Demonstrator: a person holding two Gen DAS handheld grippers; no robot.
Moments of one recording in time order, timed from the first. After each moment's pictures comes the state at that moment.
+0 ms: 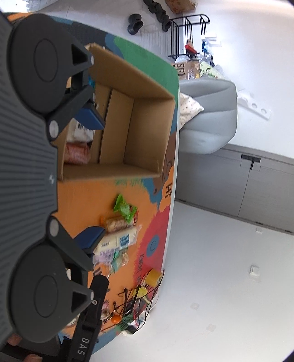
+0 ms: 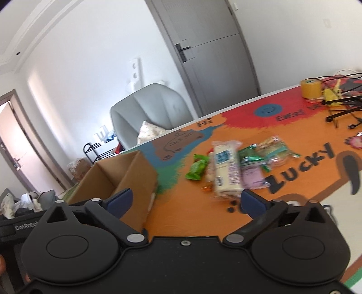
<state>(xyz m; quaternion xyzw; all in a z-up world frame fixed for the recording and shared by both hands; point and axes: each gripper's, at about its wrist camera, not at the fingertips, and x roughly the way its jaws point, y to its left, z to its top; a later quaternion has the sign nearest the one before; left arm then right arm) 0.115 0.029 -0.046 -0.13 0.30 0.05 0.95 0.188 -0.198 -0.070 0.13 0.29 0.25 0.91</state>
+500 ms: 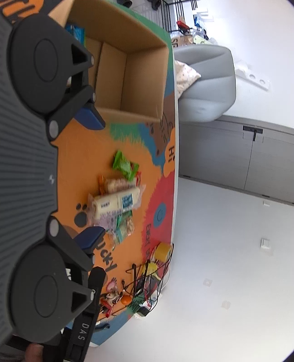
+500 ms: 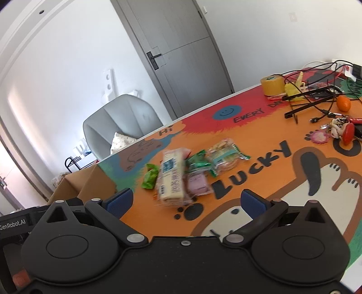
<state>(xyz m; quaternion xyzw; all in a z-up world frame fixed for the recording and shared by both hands) 0.152 -0.032 -0.051 -0.10 0.30 -0.01 0.95 0.207 -0.265 -0.089 0.16 0.29 0.20 0.92</state>
